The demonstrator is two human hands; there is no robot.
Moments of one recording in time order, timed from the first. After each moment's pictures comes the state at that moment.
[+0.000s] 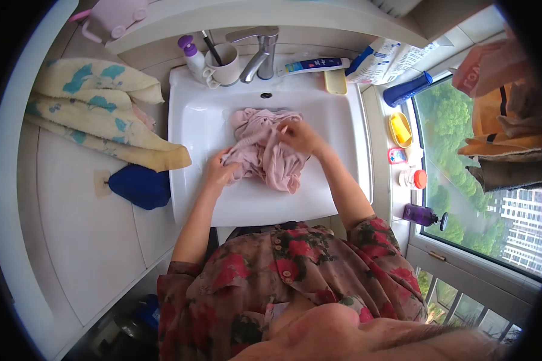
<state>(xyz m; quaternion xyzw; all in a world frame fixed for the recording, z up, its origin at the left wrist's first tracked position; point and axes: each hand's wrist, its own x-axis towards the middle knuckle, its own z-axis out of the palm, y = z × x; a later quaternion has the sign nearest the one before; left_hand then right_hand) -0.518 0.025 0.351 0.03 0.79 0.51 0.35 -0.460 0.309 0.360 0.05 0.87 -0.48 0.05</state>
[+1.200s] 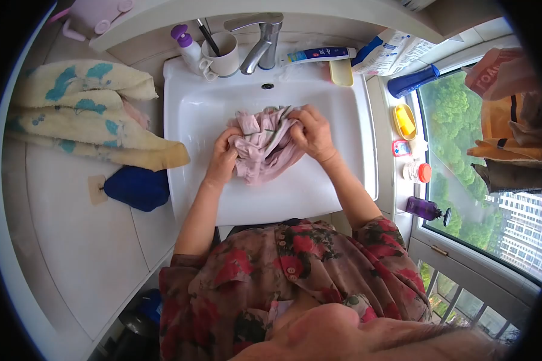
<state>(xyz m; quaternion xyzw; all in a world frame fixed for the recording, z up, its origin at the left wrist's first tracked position) -0.530 0.064 0.382 0.11 0.59 0.75 0.28 -0.445 0.292 0.395 0.01 0.87 -0.40 -0.28</state>
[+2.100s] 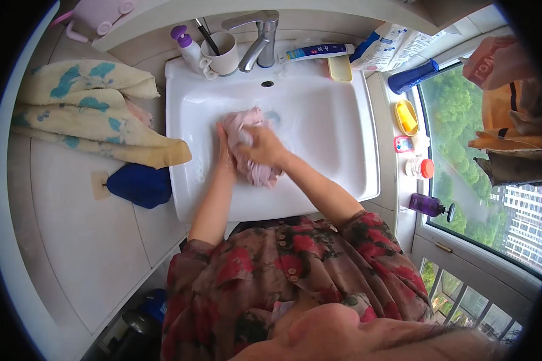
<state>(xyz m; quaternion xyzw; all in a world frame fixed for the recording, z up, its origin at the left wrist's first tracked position) -0.532 0.081 0.358 -0.20 0.42 0.77 0.43 -0.472 0.202 0.383 0.04 0.82 -0.57 -0.01</state>
